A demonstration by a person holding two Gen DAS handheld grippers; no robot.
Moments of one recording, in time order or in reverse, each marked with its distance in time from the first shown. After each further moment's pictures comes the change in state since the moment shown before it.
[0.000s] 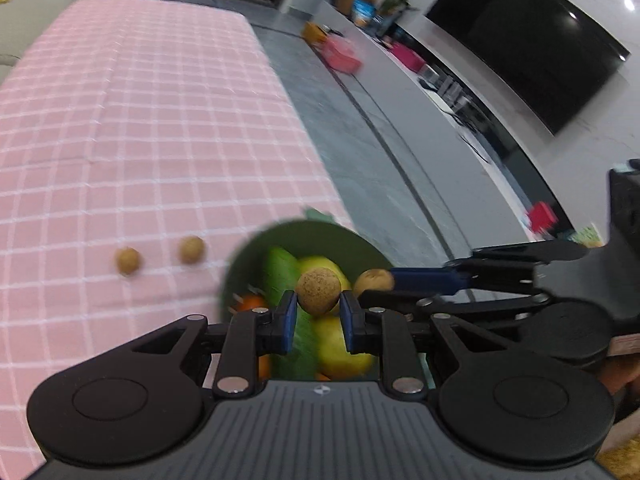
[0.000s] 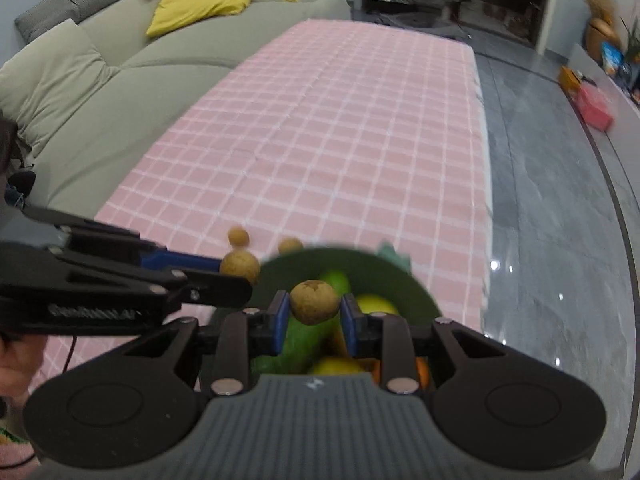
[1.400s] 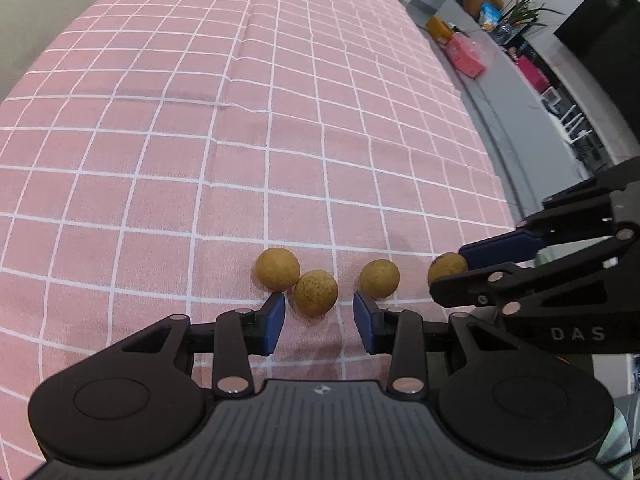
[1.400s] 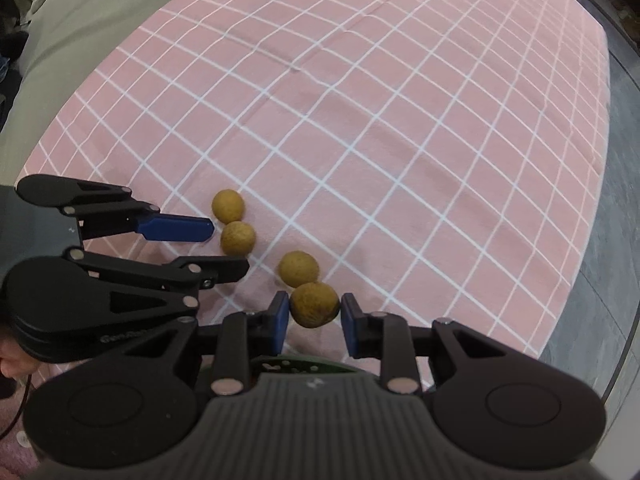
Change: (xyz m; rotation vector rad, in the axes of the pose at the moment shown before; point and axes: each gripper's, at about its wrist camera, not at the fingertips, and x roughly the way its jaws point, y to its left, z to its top) left arm 0.067 0.126 0.015 -0.239 0.036 0.270; right arm 0.170 0.037 0.117 -0.319 0.394 0.044
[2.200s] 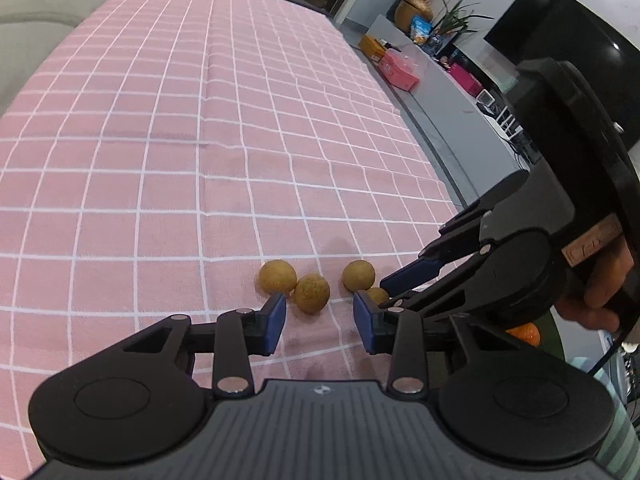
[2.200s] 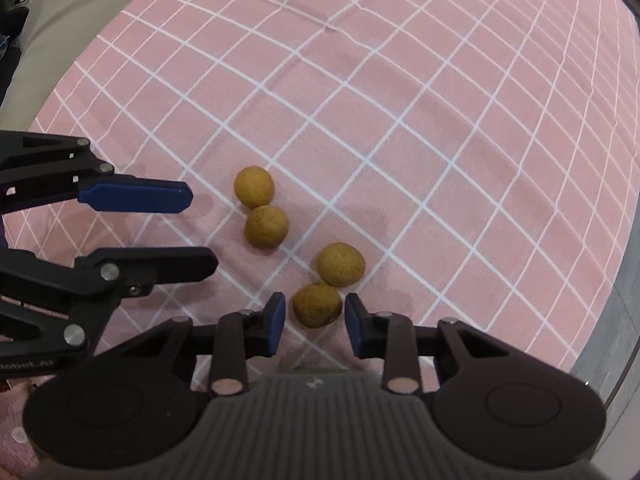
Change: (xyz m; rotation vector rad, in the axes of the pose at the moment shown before) left arm -0.038 0.033 -0.009 0.129 -0.087 -0.181; right arm 0.043 0.019 0.013 -0.024 0.103 0.046
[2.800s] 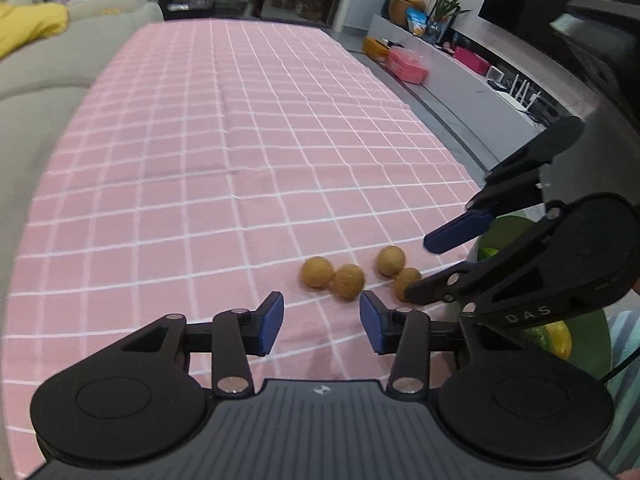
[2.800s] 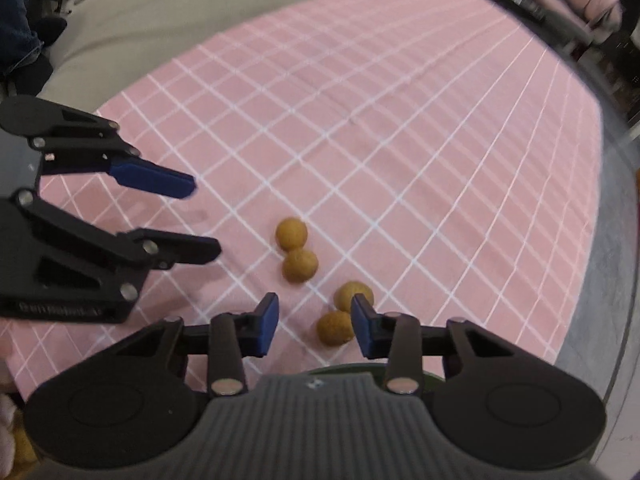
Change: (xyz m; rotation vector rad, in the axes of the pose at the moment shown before) left arm -0.018 -0.014 -0.011 0.181 -0.036 0.134; right arm -0.046 0.047 -0.035 -0.104 -0.227 -0.098
